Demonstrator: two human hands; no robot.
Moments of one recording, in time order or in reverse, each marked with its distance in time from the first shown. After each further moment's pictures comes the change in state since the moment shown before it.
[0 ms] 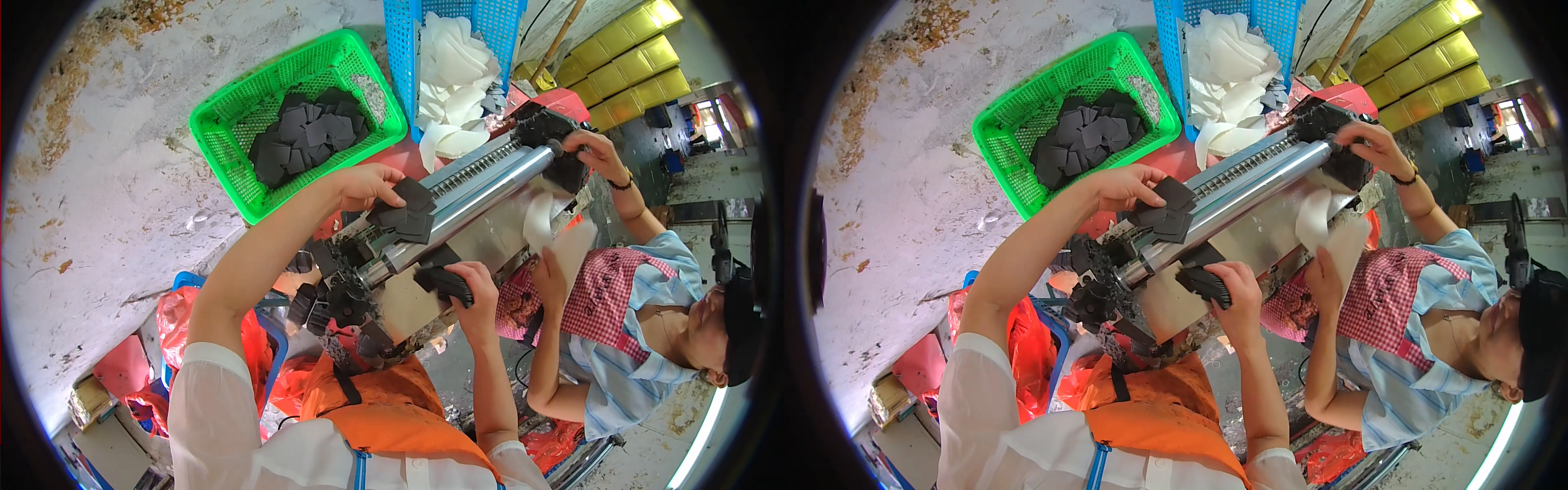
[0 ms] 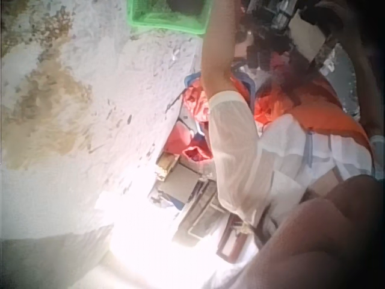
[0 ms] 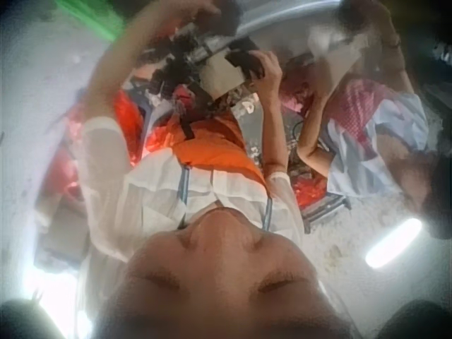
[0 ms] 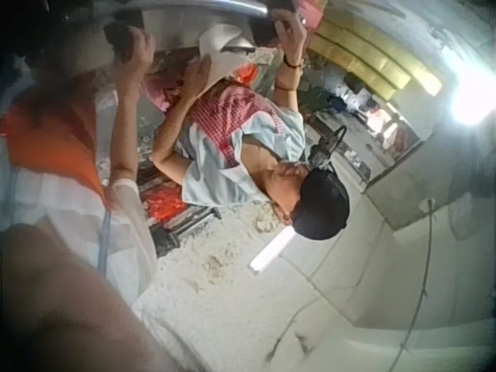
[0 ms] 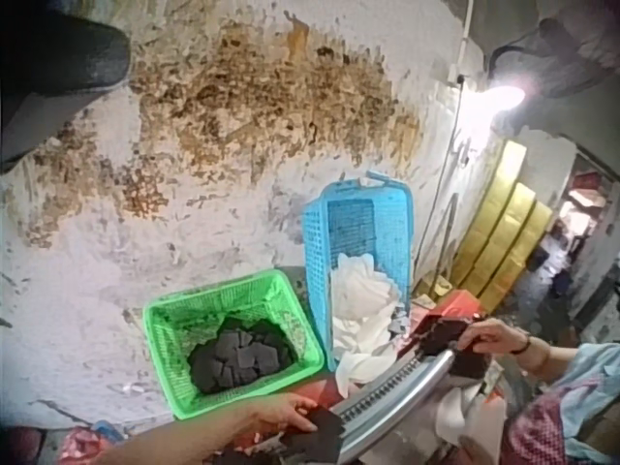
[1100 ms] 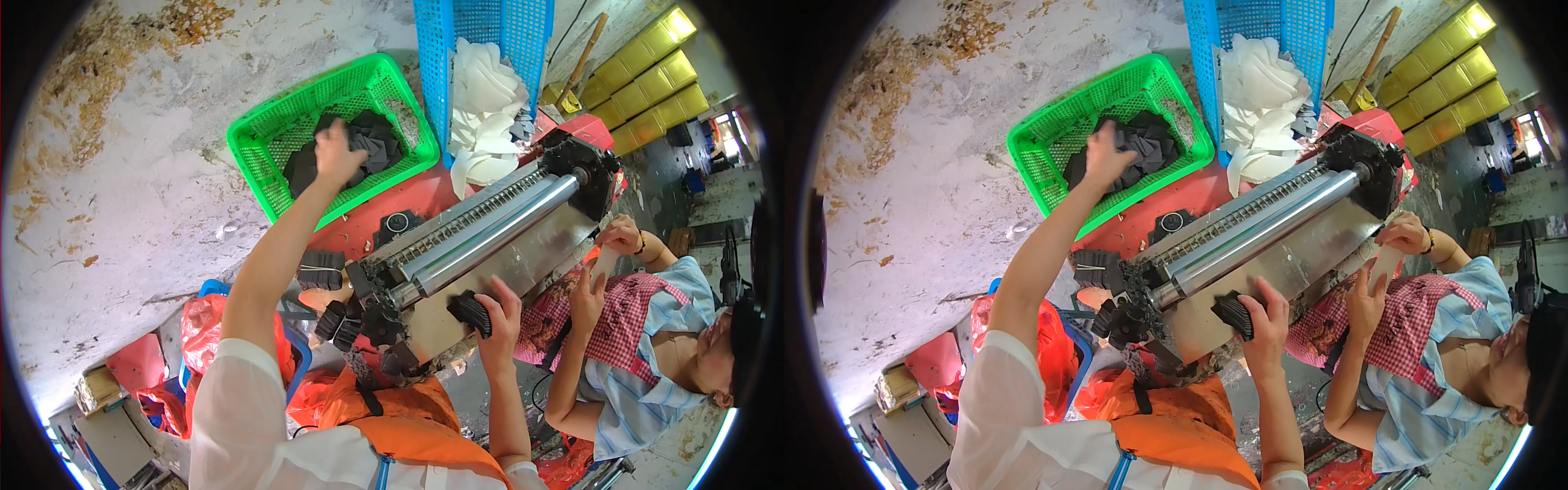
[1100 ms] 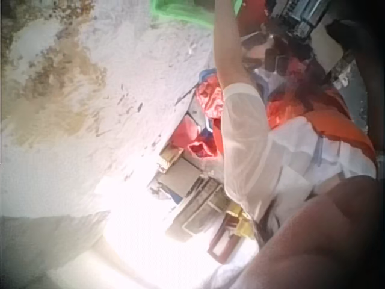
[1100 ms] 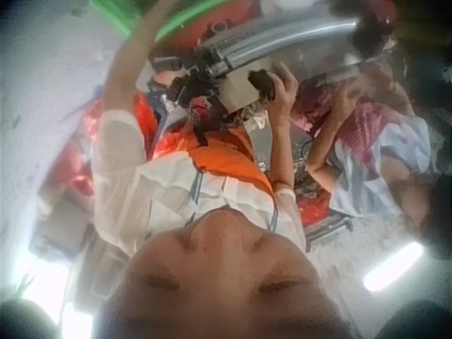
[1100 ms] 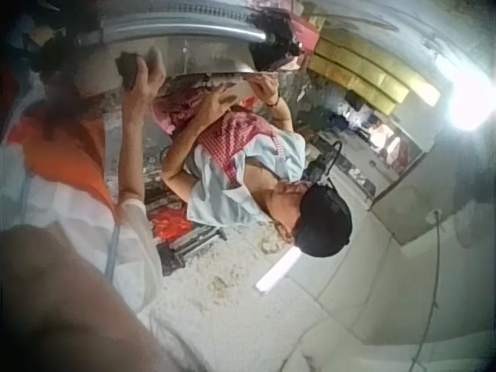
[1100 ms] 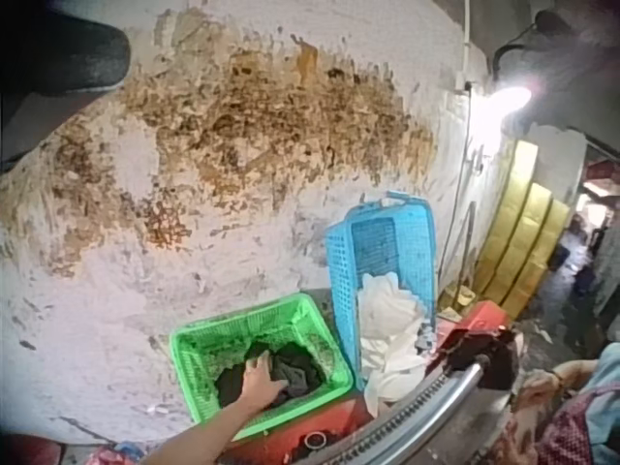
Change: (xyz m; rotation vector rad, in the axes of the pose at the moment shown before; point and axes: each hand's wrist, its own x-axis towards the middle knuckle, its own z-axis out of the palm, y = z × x) left_hand -0.009 0.006 -0.097 1.102 1.378 0.528; right_hand 0.001 -0.007 0.012 -0.323 0.113 -0.152
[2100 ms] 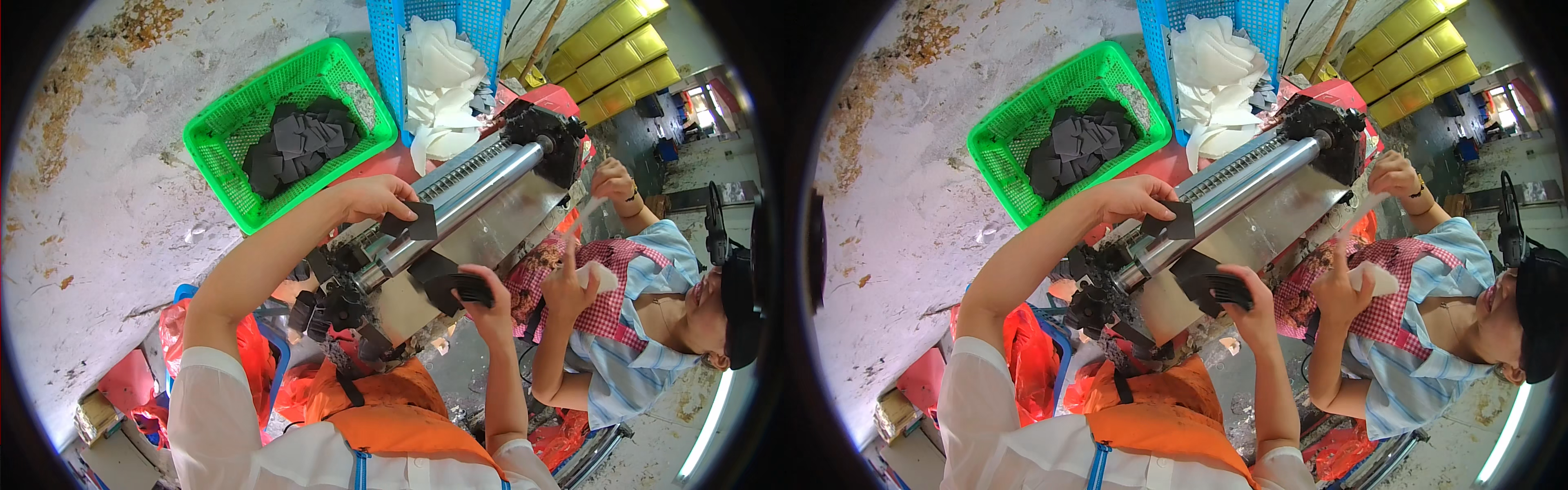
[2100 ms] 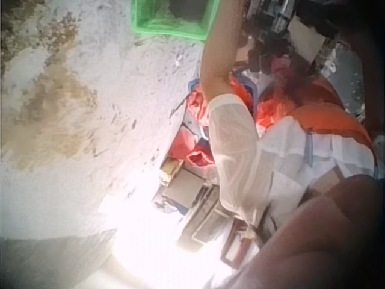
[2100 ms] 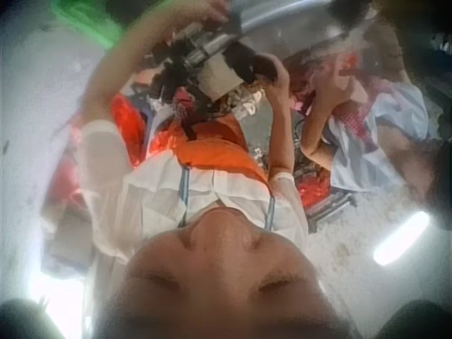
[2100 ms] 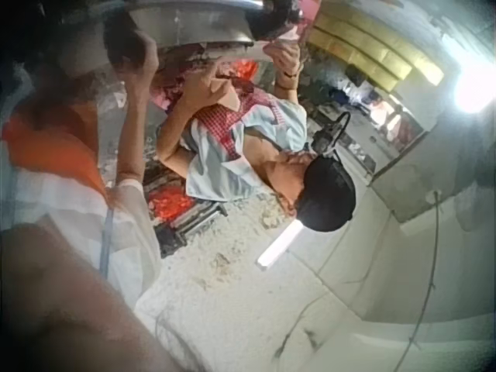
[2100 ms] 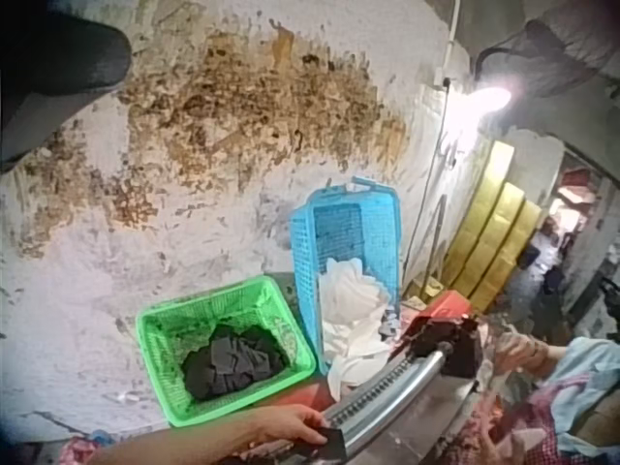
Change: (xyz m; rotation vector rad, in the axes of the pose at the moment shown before) left_hand -0.059 0.111 -0.006 -0.841 -1.433 -0.349; right_hand 0.004 0.008 -0.027 0.603 -0.137 0.425
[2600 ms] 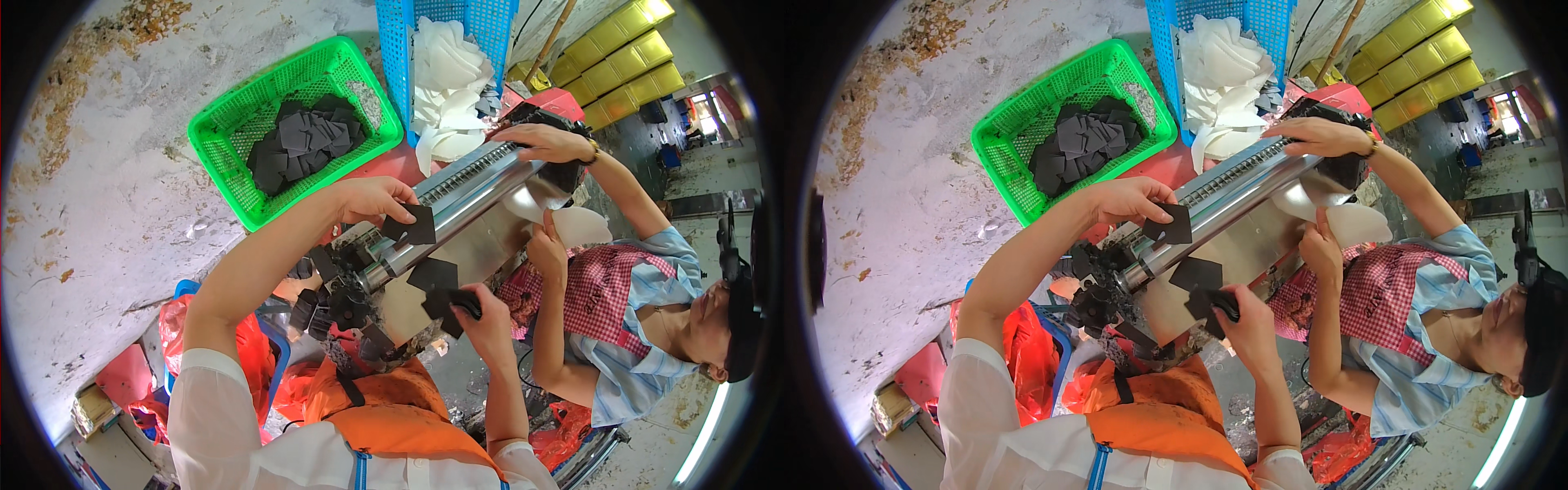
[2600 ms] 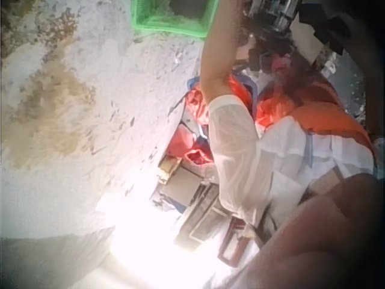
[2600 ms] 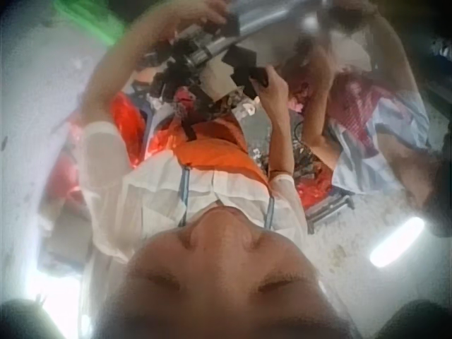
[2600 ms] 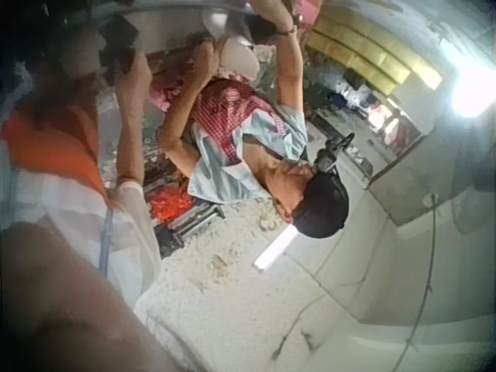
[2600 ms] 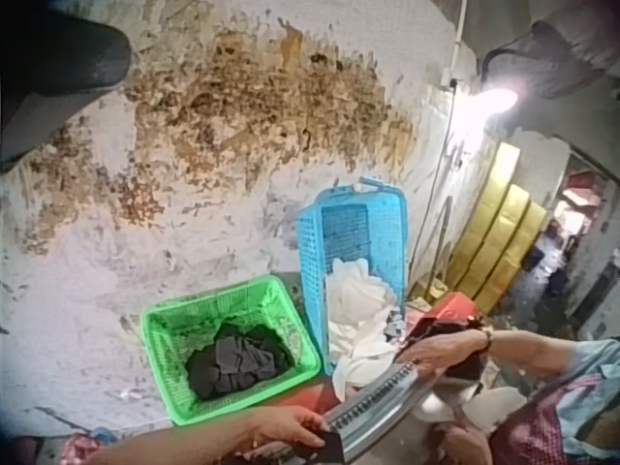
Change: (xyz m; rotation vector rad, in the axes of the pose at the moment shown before) left_hand -0.016 0.000 -0.003 -0.049 -0.055 0.007; right_hand -0.022 -0.026 -0.004 -0.400 -0.124 0.077
